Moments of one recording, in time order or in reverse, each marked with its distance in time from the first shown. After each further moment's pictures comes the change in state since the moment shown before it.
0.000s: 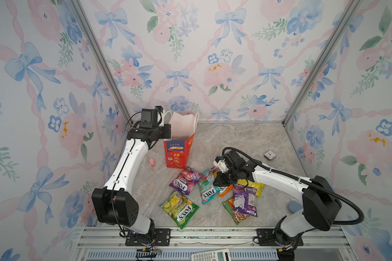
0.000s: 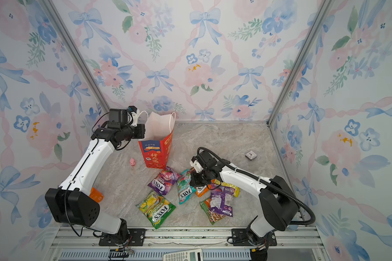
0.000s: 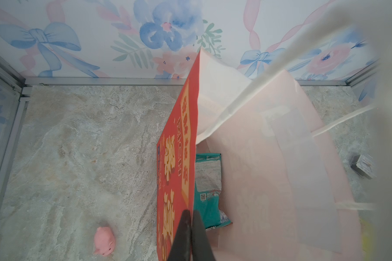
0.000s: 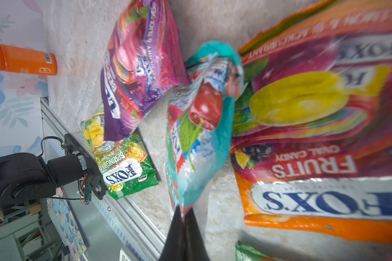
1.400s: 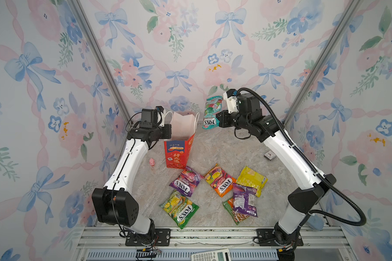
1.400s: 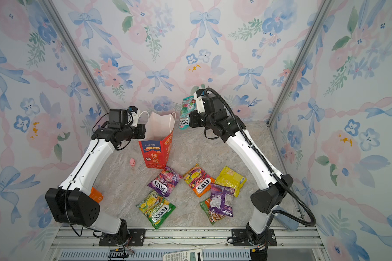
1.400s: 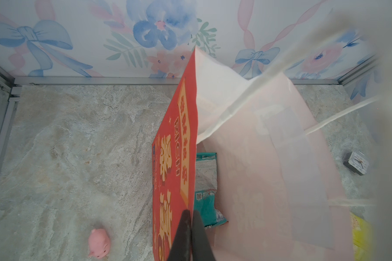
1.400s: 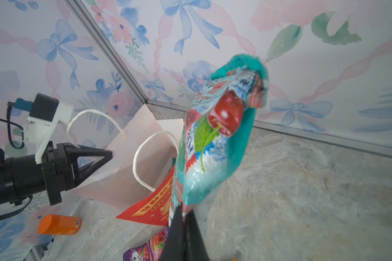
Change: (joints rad) left arm 0.000 0.002 -0.001 0.002 0.027 0.000; right arm -0.136 0.245 1.043 -0.169 0.350 -0.209
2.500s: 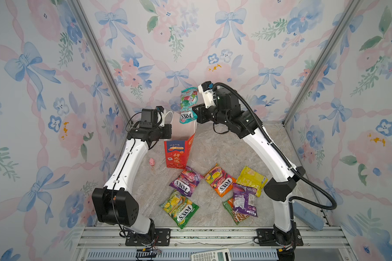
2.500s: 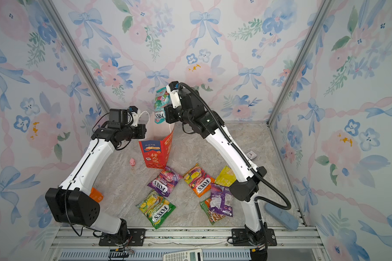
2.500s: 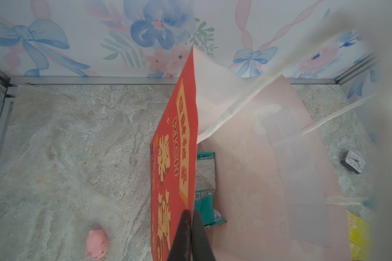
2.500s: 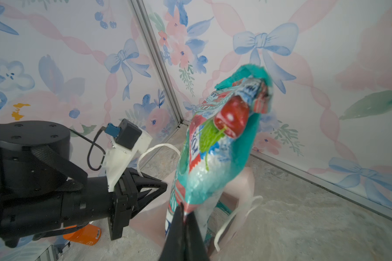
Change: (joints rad) left arm 0.000 0.001 0.000 0.000 0.011 0.000; right arm 0.168 0.281 0.416 -0.031 0.012 -0.058
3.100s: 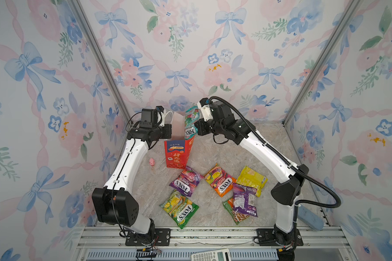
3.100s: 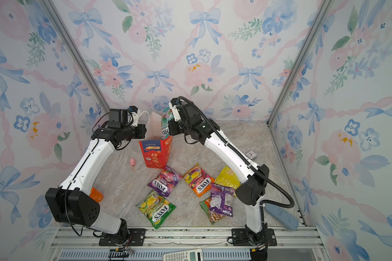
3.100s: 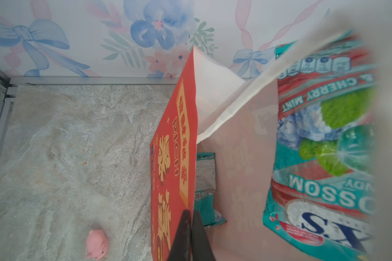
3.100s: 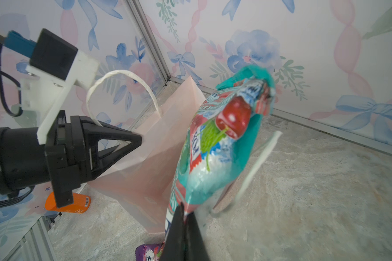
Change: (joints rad) left arm 0.000 0.000 0.000 0.000 0.000 0.000; right arm 0.000 -0.106 -0.338 0.059 -0.001 0.044
